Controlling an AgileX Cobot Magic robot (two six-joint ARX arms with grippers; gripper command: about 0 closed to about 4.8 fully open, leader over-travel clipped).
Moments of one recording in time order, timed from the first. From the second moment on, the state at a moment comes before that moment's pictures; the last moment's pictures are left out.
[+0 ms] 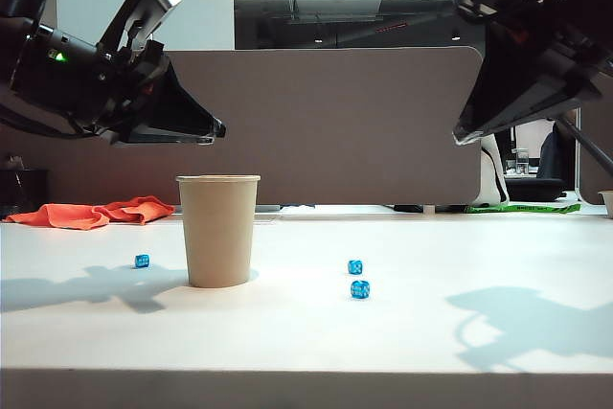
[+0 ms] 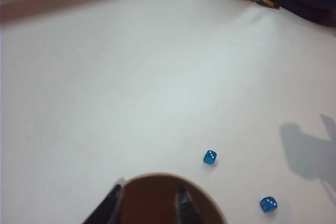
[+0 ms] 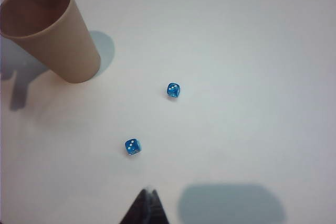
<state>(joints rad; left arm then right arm) -0.29 1.43 0.64 0.48 0.60 0.10 0.57 1.00 0.62 -0.22 -0.07 0.10</state>
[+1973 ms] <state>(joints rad) -0.04 0.48 0.48 -0.07 0.29 0.15 0.20 0.00 0.13 -0.07 0.01 0.02</state>
